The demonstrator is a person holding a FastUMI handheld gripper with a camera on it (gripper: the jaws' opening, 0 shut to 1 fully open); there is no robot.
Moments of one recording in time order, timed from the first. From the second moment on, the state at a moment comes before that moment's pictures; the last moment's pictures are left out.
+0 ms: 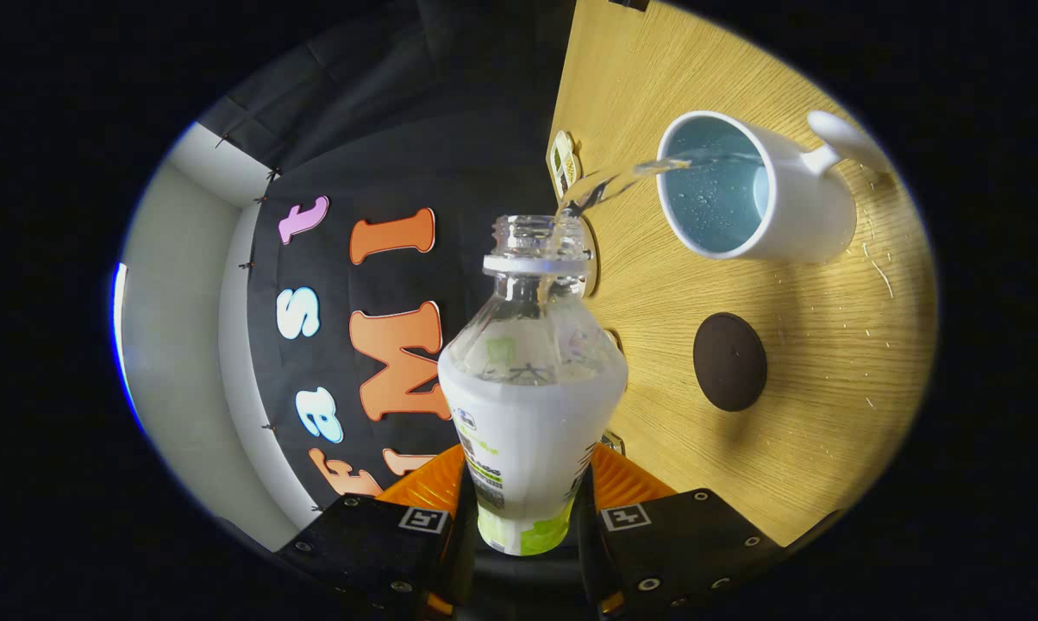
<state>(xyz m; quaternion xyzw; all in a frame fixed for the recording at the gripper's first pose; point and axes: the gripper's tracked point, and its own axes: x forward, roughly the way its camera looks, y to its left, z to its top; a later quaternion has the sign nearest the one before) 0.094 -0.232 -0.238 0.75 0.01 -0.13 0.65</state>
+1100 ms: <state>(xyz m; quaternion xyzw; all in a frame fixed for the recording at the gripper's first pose) 0.091 -0.245 -0.231 0.77 0.01 -0.13 0.63</state>
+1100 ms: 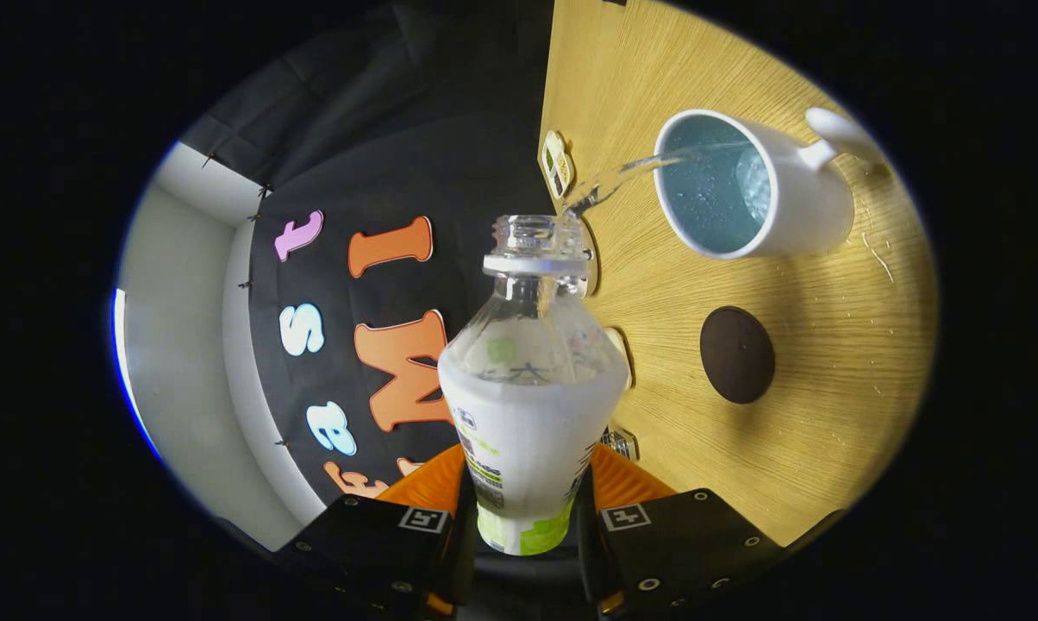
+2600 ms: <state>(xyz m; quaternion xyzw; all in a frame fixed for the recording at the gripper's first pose) 0.088 -0.261 -0.231 0.81 0.03 -0.14 0.57</state>
